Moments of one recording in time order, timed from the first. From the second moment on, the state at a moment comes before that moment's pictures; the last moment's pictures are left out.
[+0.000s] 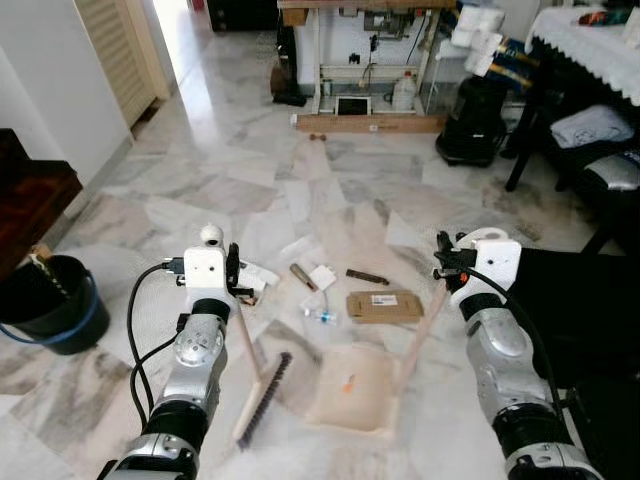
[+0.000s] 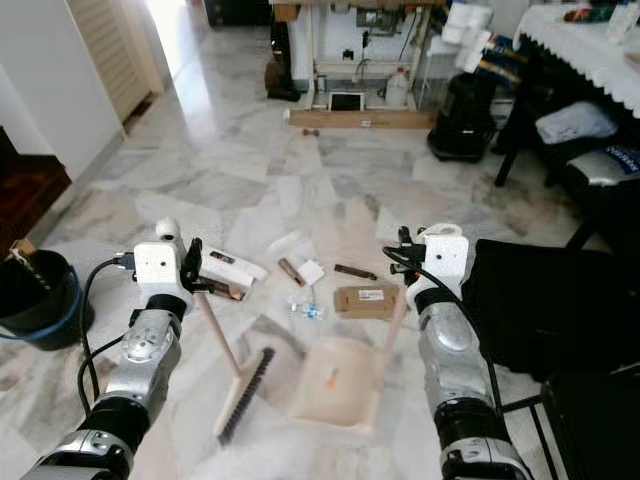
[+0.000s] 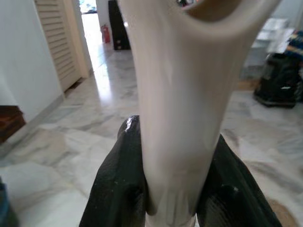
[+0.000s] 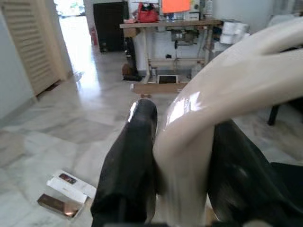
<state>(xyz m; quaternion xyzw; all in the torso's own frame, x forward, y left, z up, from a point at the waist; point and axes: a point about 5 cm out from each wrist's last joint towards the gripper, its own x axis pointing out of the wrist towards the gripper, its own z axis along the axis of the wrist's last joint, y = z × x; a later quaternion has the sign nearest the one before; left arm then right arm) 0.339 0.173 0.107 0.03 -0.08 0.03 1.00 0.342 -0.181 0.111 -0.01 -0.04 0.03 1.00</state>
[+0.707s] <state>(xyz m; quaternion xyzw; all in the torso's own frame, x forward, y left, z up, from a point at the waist) 0.339 0.164 0.107 0.02 -0.08 0.02 1.00 0.338 -0.188 0.106 0.01 -0.03 0.02 1.00</state>
